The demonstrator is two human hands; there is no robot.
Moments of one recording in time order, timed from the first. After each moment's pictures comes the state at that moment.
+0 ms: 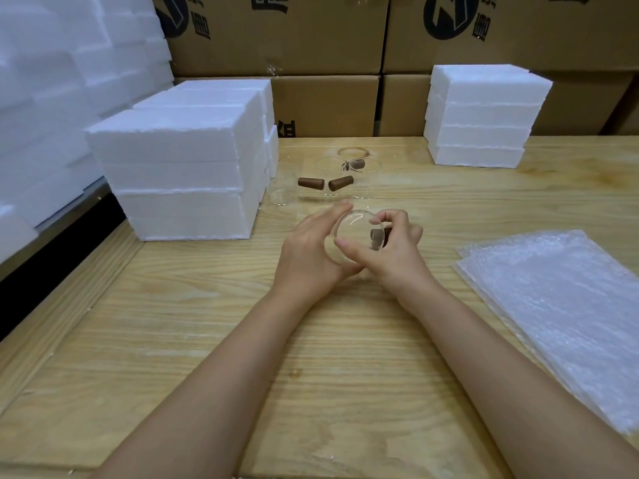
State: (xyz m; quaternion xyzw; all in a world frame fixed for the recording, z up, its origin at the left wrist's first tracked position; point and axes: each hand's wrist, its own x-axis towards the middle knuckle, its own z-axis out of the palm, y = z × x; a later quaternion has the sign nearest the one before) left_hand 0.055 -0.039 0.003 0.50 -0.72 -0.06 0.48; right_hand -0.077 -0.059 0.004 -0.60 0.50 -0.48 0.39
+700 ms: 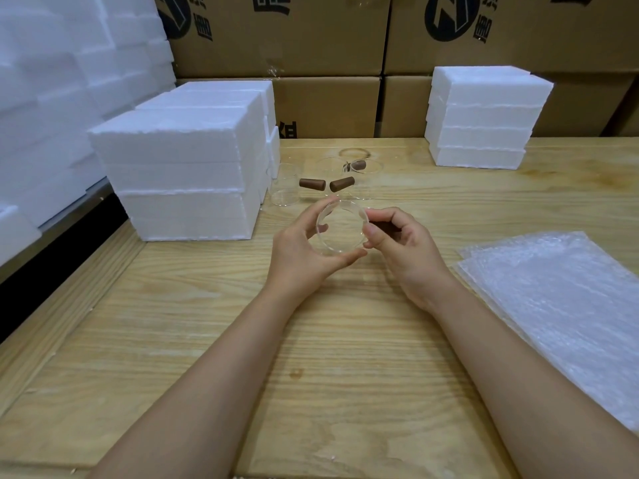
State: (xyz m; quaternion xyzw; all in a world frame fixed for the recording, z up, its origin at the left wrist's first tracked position) left_hand 0.066 -0.044 0.004 0.51 -0.63 -0.22 0.55; right_hand -0.091 -0.059 0.013 -0.60 0.37 -0.53 0.48
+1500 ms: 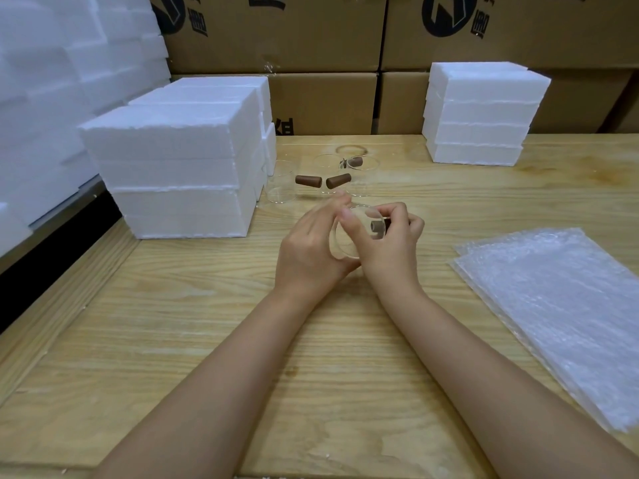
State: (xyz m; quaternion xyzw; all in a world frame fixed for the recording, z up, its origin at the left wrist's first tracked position) left_hand 0.044 -0.037 0.006 0.49 -0.71 0.05 0.51; right_hand -0.061 -0.054 0.007 -0.56 0.50 -0.58 0.33
